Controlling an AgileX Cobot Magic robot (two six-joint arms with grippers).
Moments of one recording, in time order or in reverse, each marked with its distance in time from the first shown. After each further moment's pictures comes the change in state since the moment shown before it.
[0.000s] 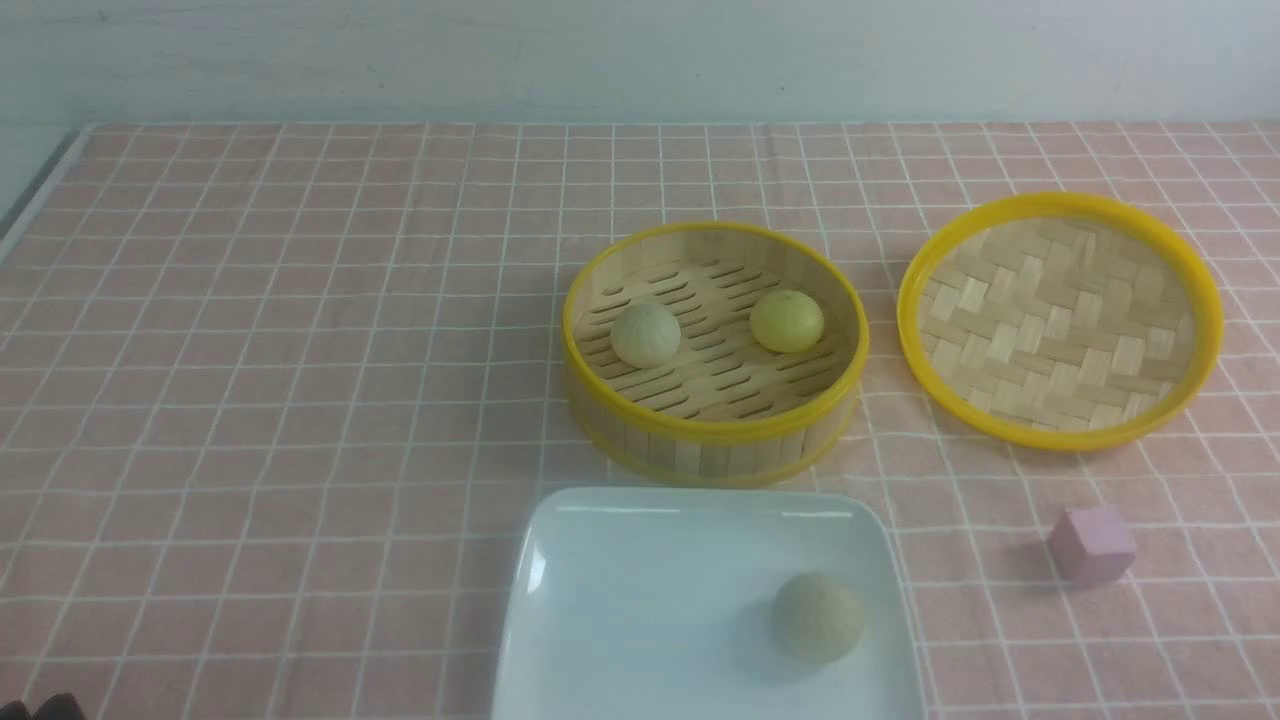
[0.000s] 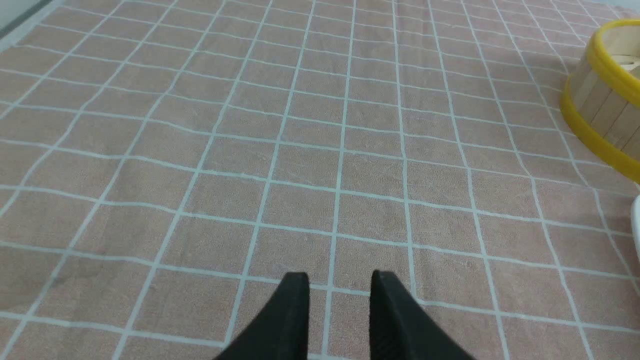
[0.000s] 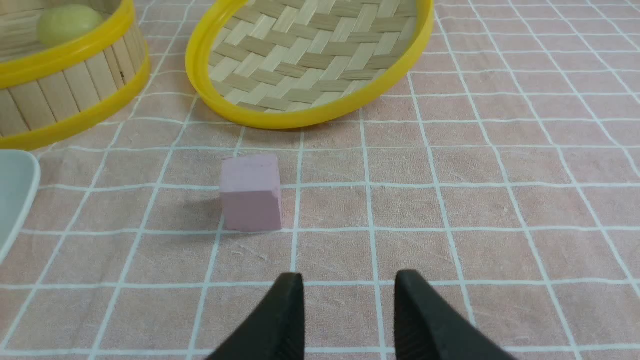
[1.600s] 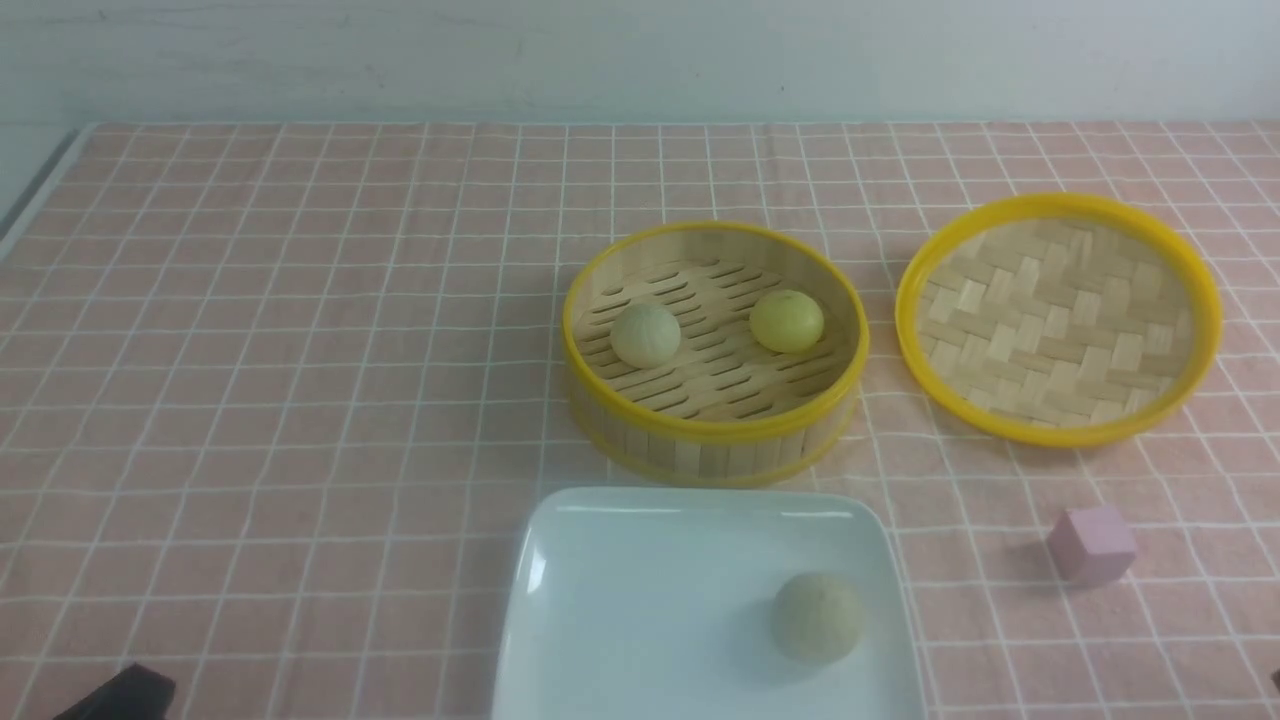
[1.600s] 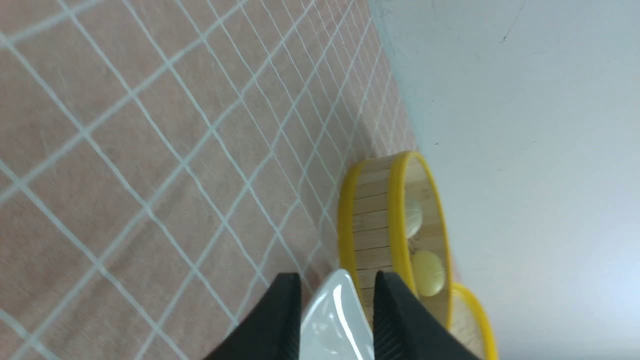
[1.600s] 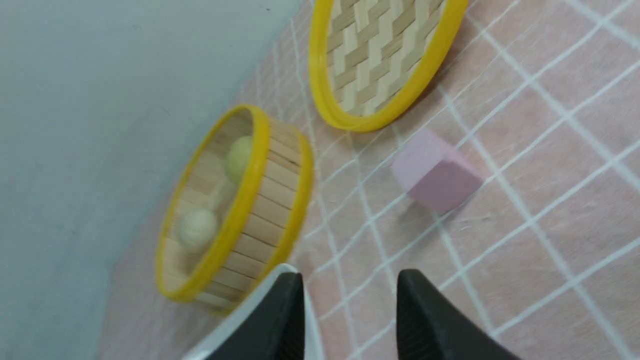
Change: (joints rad) right arm 0.000 0.000 0.010 0.584 -0.075 0.404; left arm -0.001 0.000 0.008 -0.599 -0.056 -0.489
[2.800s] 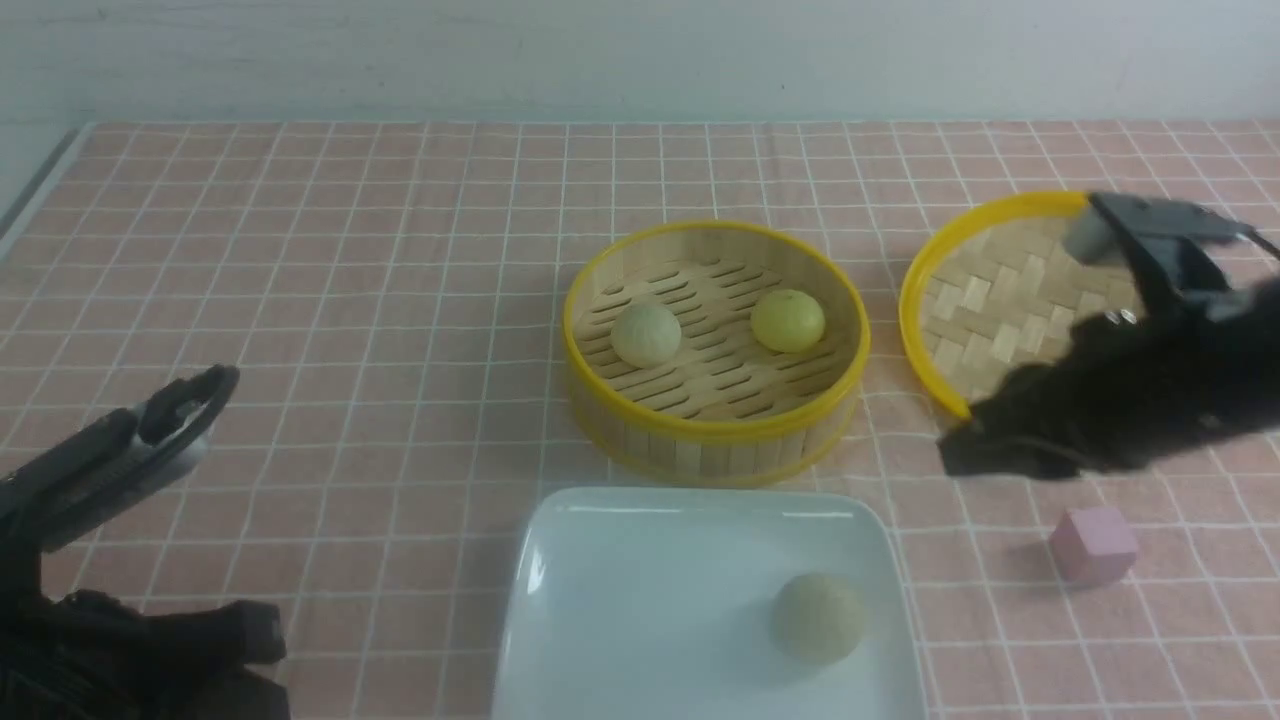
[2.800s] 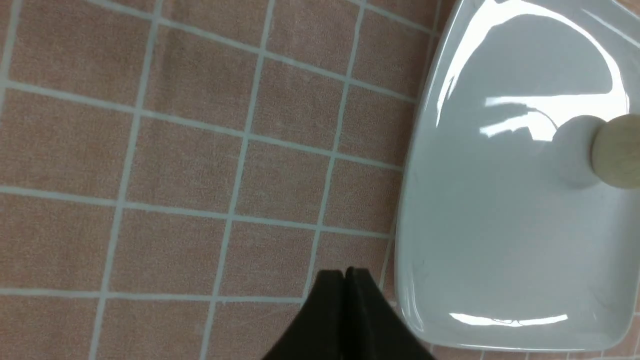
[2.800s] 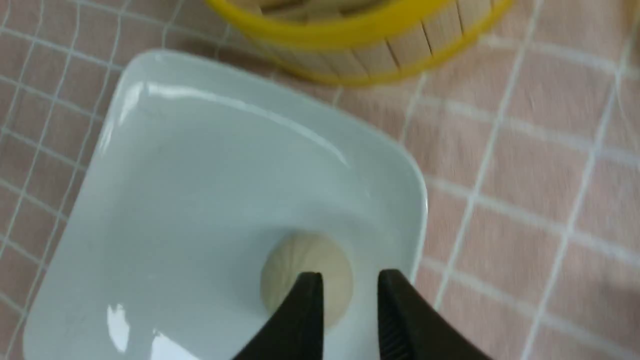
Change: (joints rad) right arm 0.237 1.456 -1.045 0.093 0.396 -0.886; left arm -0.005 0.910 -0.549 -0.003 0.545 0.675
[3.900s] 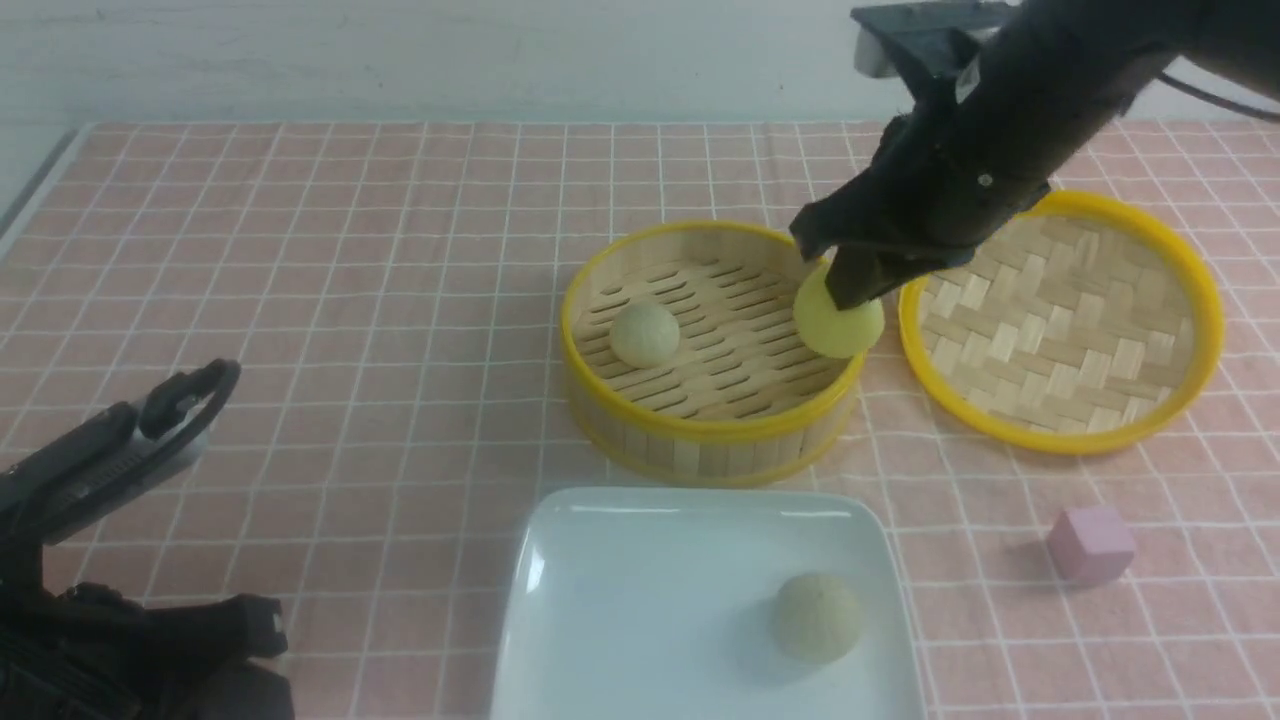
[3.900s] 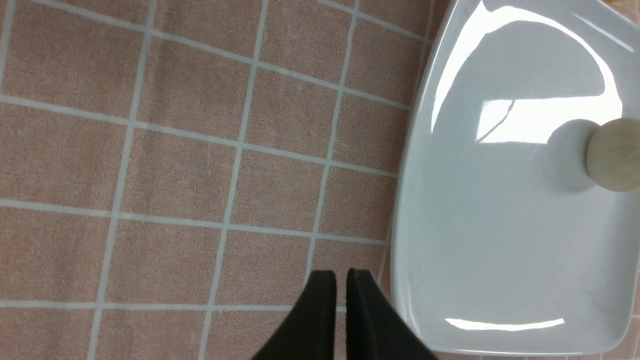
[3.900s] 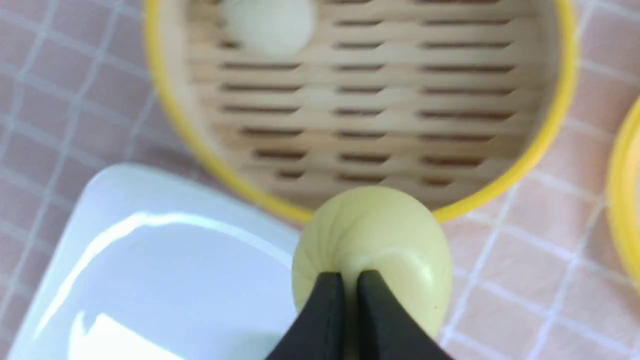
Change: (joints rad) right arm 0.180 0.267 -0.523 -0.315 0.292 0.296; left arm 0.000 0.000 -0.001 -0.004 -0.012 0.009
